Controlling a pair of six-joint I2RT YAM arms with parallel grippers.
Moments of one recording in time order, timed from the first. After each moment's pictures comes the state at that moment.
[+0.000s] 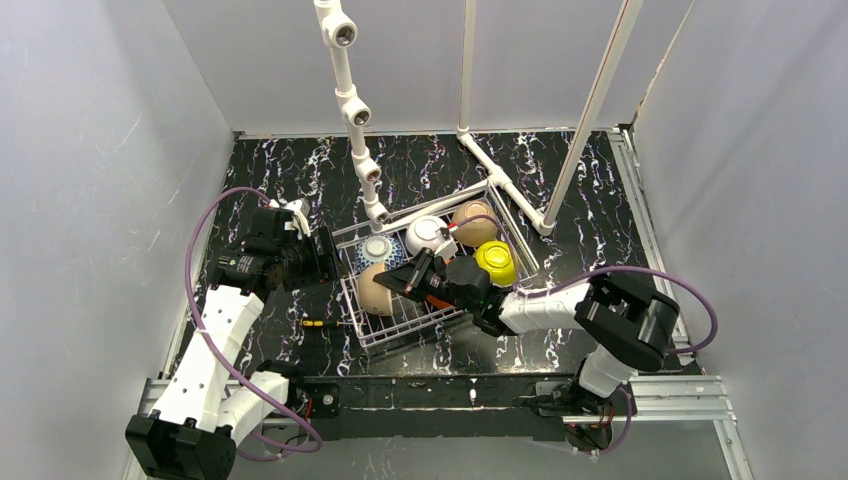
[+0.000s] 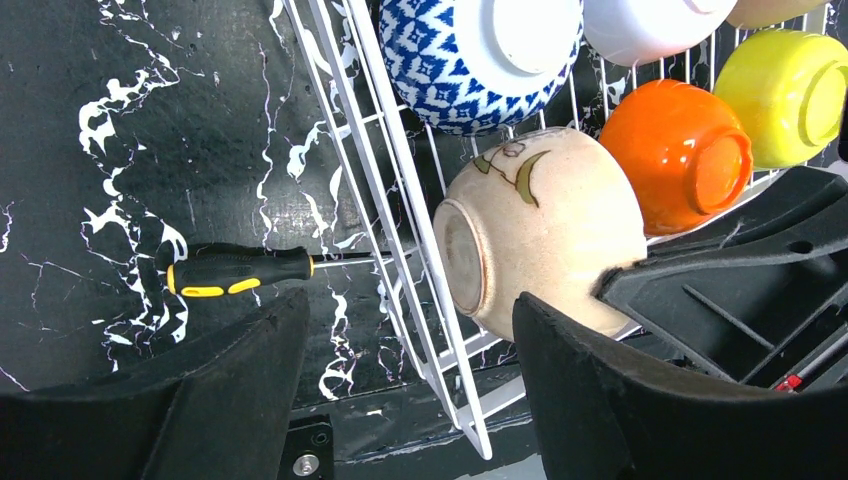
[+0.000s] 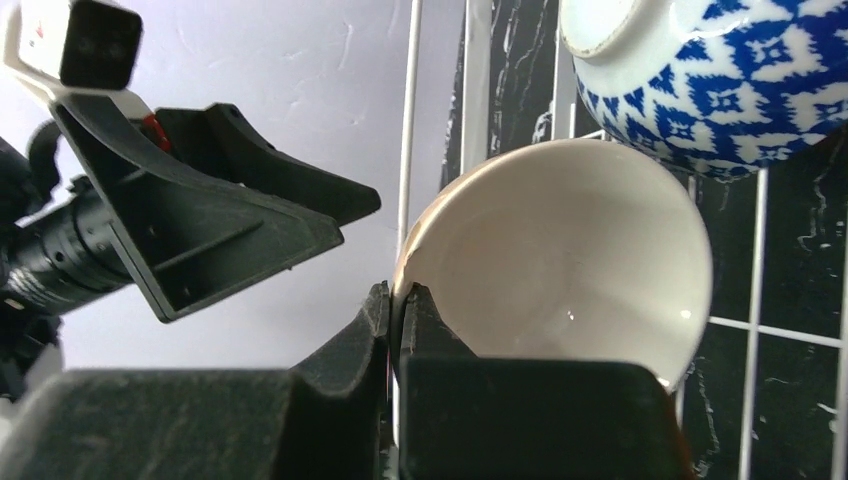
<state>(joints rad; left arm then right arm) -0.20 0.94 0.96 -0.96 0.18 -0.42 1.08 1.58 0.65 0.79 0.00 1.32</state>
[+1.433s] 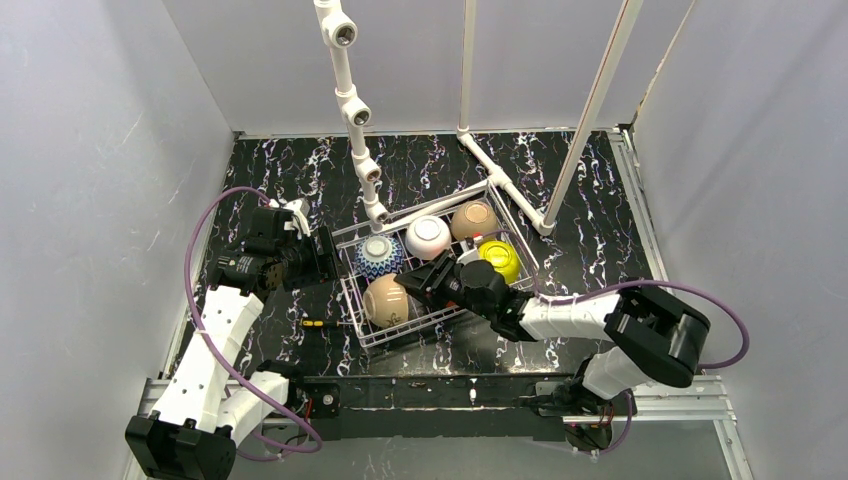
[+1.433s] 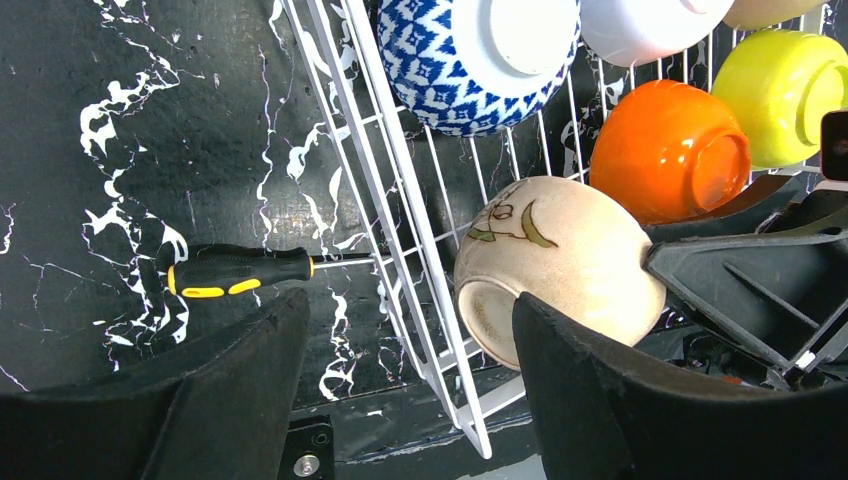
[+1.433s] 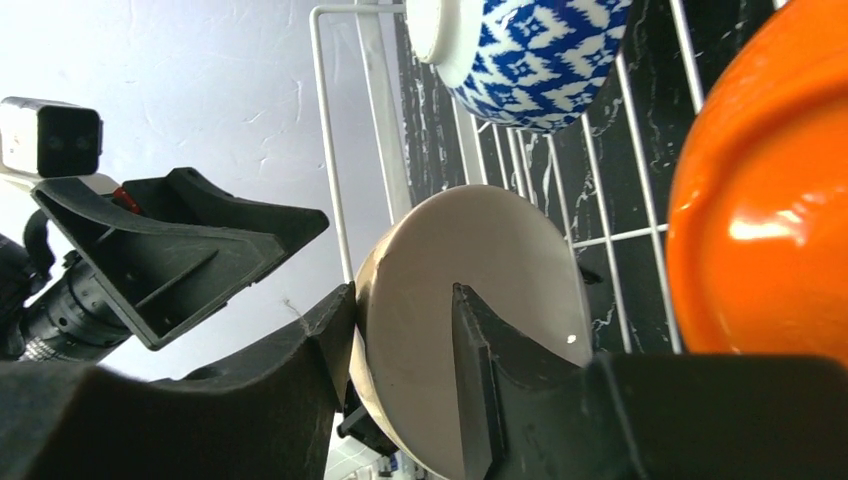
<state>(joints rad) -0.20 0.93 0.96 -0.96 0.18 -0.42 1.05 1.47 0.53 0.68 0.07 1.51</state>
